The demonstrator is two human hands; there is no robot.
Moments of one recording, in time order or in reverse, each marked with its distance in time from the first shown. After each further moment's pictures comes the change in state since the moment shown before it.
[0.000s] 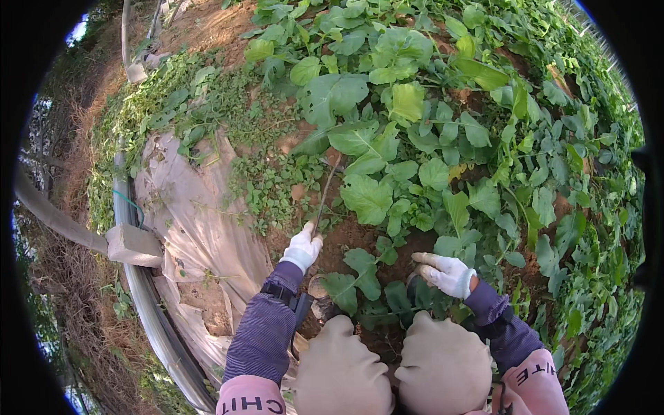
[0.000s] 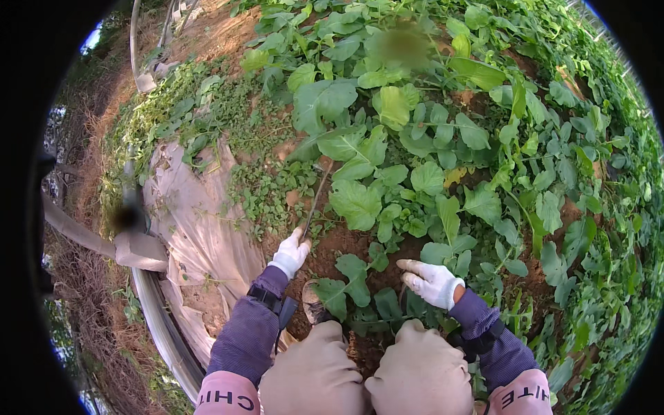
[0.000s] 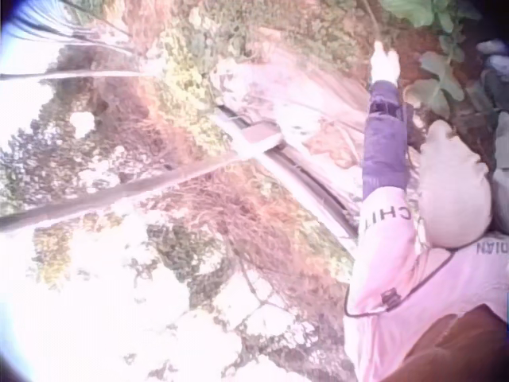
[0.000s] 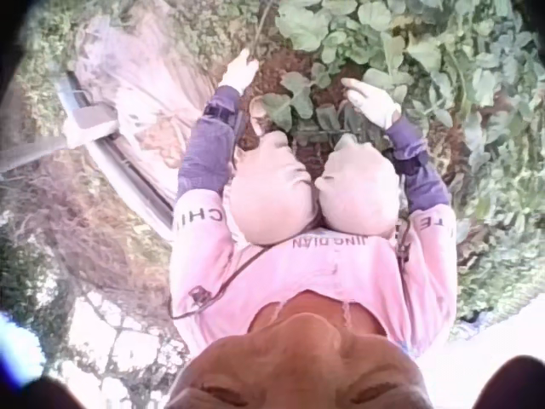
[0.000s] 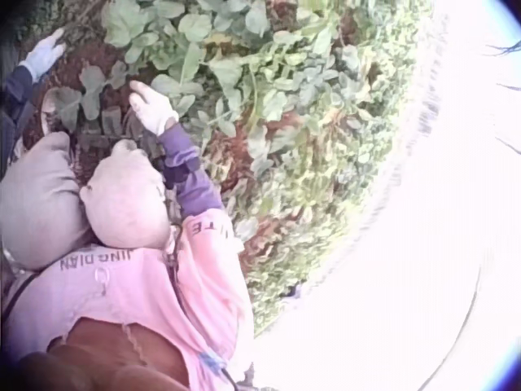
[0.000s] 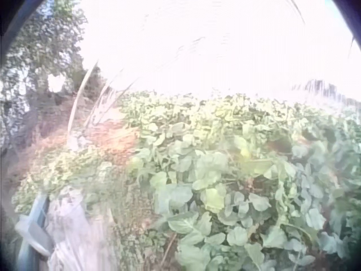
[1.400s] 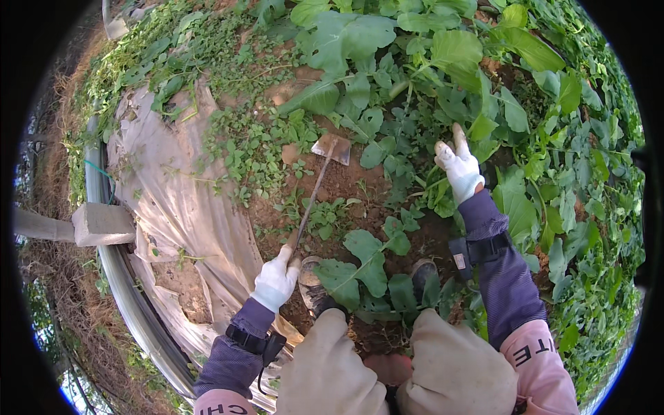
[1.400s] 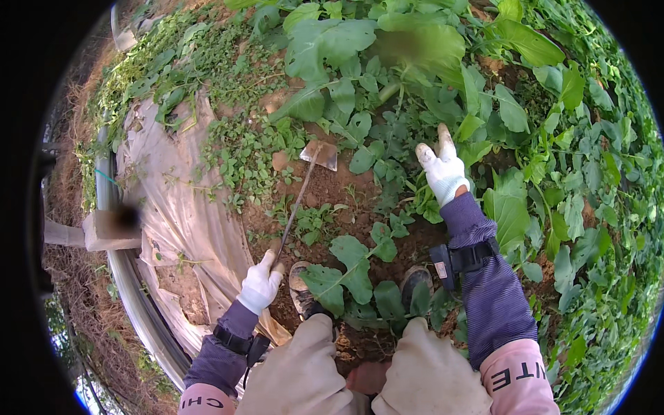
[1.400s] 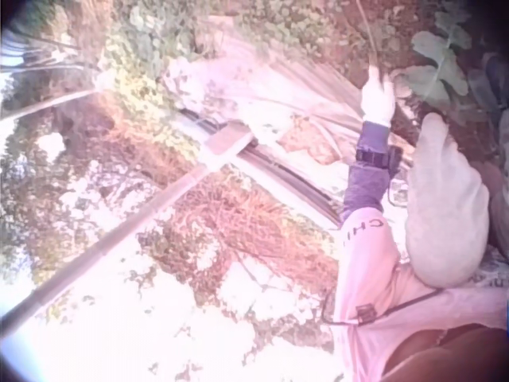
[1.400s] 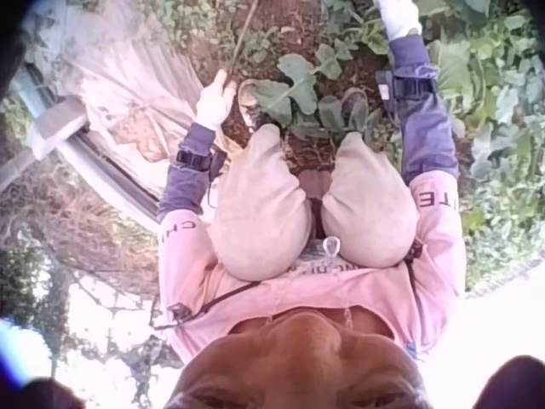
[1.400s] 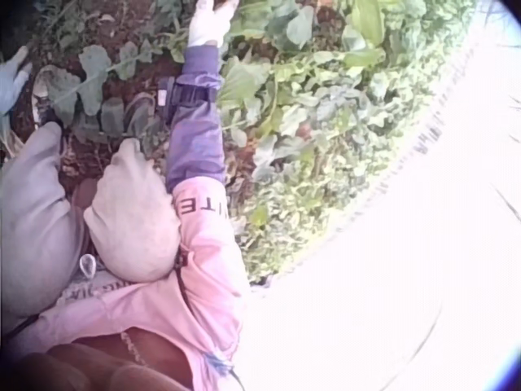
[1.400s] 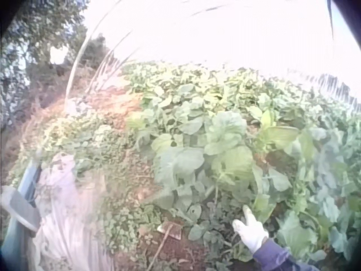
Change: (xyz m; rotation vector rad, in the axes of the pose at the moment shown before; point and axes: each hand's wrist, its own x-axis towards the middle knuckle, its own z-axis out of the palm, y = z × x) left_hand -0.079 -0.022 -0.010 0.111 -0.017 -0.091; right_hand 0.190 0.035 -0.060 0.192 0.593 -0.194
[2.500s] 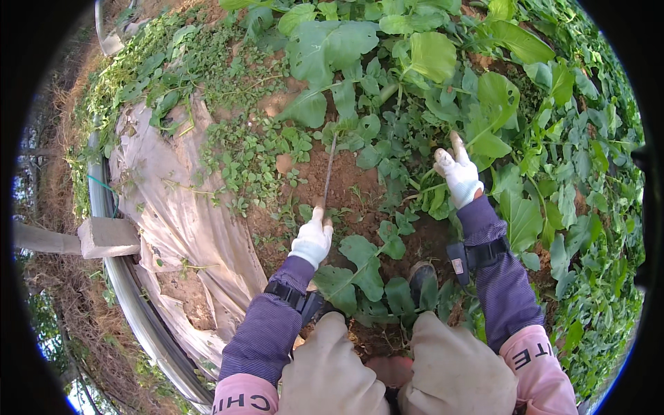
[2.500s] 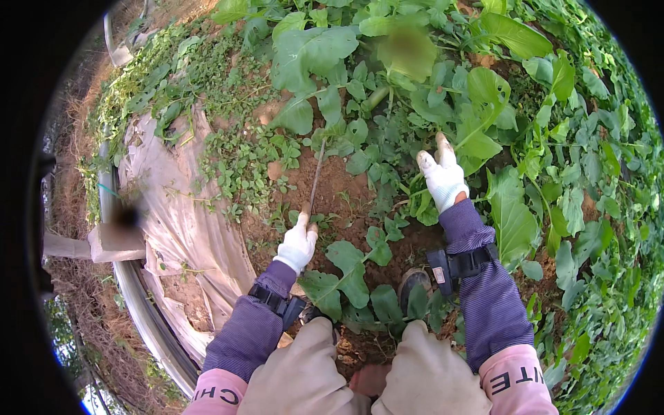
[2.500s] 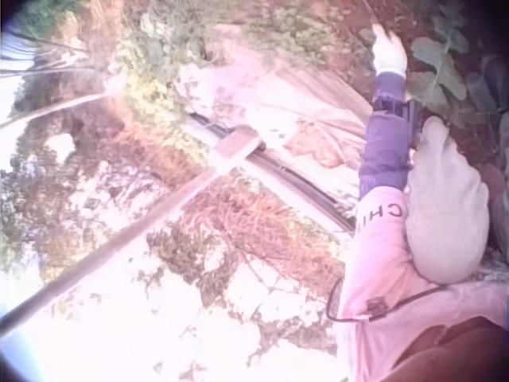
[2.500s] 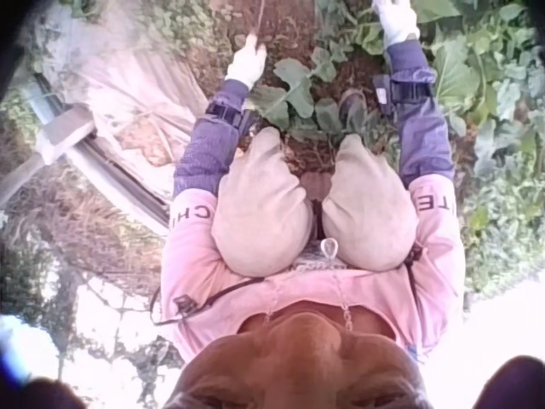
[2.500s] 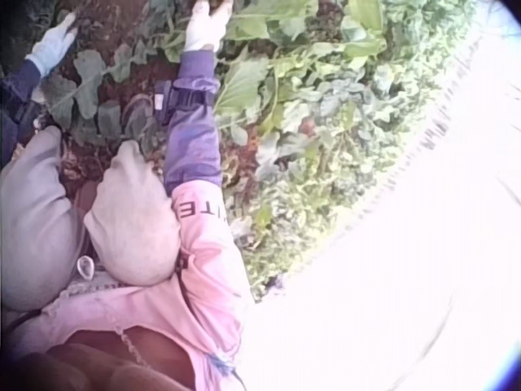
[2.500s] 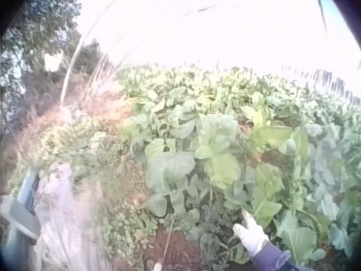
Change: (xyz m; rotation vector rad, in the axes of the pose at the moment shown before) left_hand 0.091 0.052 0.052 0.017 -0.060 -0.084; right_hand -0.006 0.005 -0.014 0.000 0.060 0.076
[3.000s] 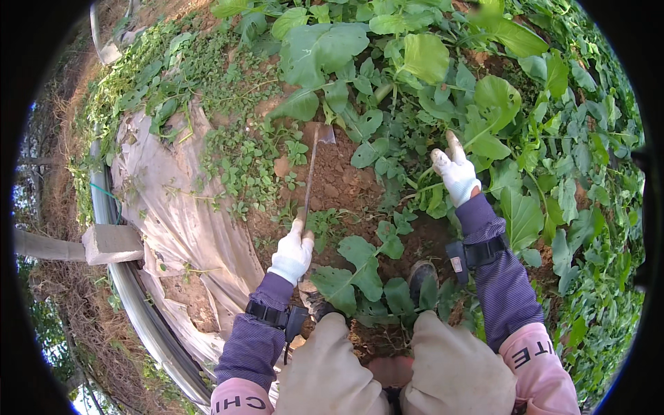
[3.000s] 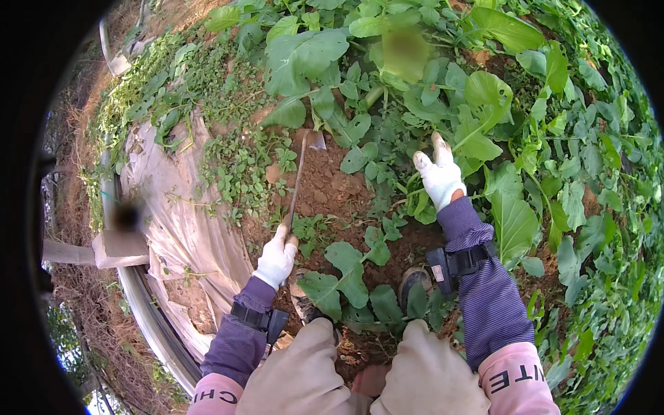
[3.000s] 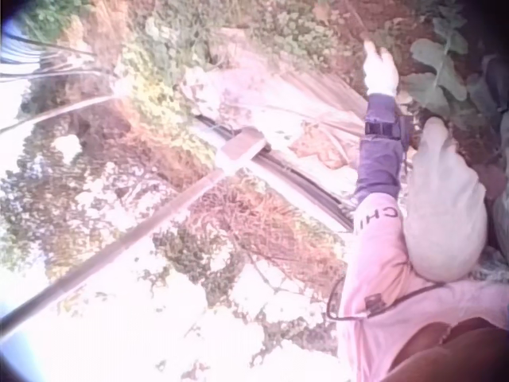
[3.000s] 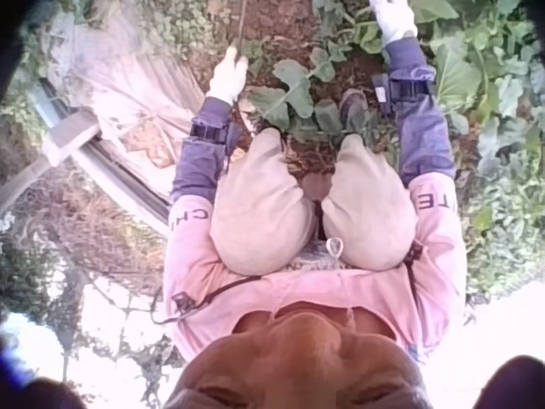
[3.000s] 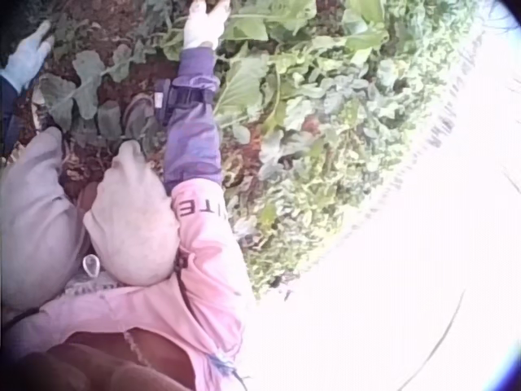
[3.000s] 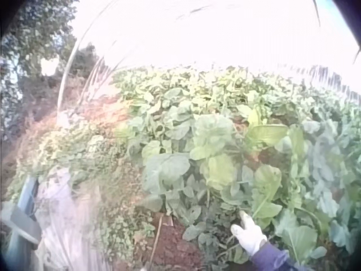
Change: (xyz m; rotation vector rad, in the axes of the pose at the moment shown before) left_hand -0.029 -0.023 -0.027 -0.059 0.104 0.067; right_hand 0.004 0.017 -0.006 -0.033 -0.023 -0.100
